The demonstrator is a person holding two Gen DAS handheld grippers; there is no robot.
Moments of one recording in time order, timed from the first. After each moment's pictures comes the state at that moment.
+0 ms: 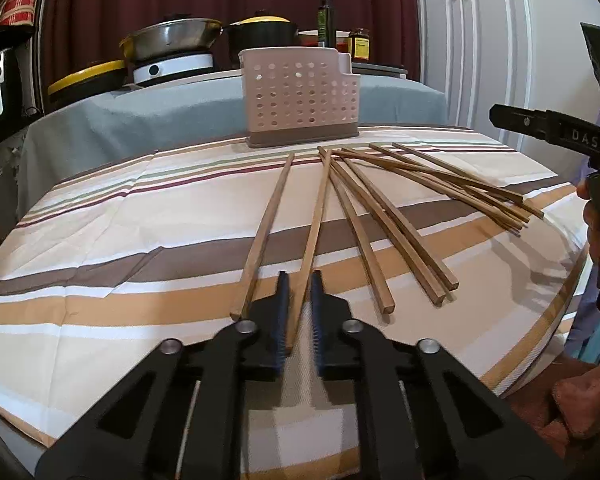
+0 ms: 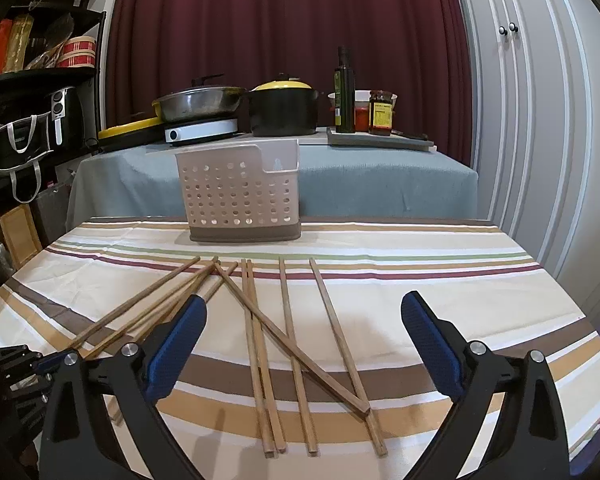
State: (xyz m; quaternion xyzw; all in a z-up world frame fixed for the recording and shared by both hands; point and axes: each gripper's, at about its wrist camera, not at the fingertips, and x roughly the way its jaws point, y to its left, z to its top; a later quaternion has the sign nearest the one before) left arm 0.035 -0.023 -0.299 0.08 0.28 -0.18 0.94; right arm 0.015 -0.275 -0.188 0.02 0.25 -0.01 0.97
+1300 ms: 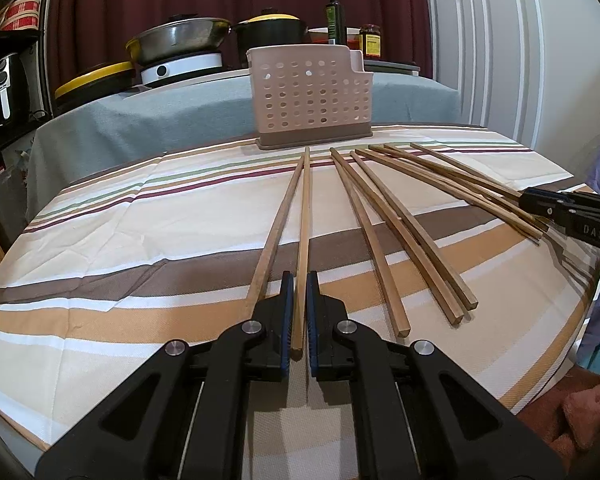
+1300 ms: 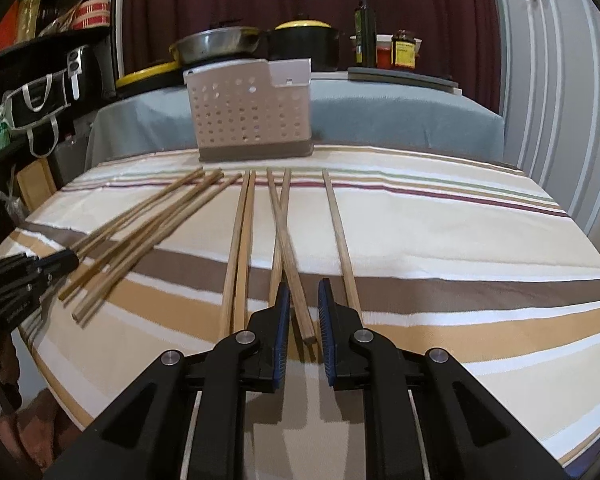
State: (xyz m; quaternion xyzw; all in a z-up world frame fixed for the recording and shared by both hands) left arm 0.045 -0.021 -0.298 0.09 0.28 -0.16 0.94; right arm 0.006 -0.298 -0.240 0.02 0.33 0.05 0.94
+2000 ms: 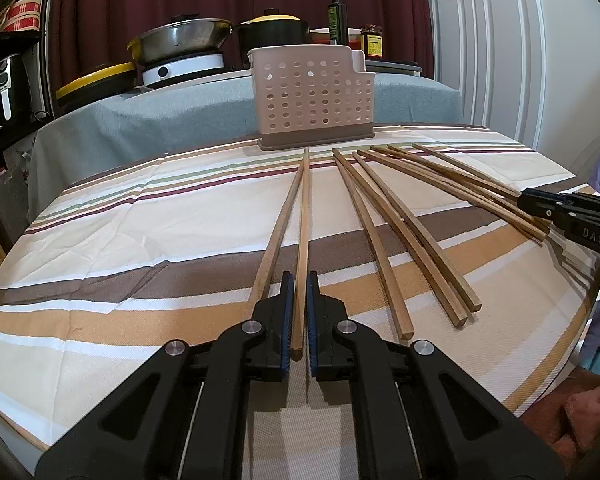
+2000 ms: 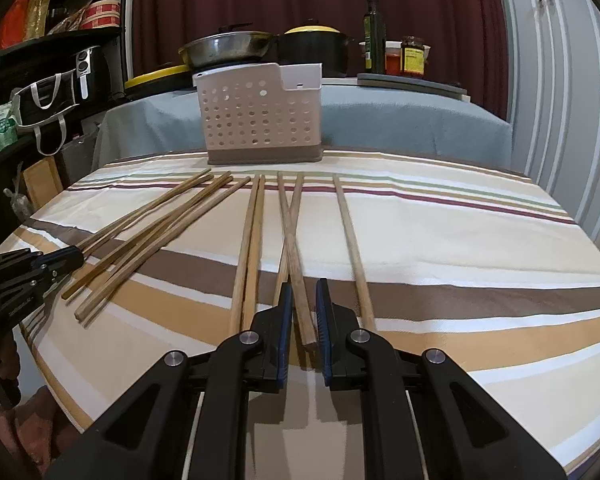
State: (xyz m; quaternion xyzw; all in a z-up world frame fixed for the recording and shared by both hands) left arm 0.046 -0.020 -0.297 0.09 0.28 -0.16 0.94; right arm 0.006 -0.291 -0.245 0.01 0.32 0.06 0.95
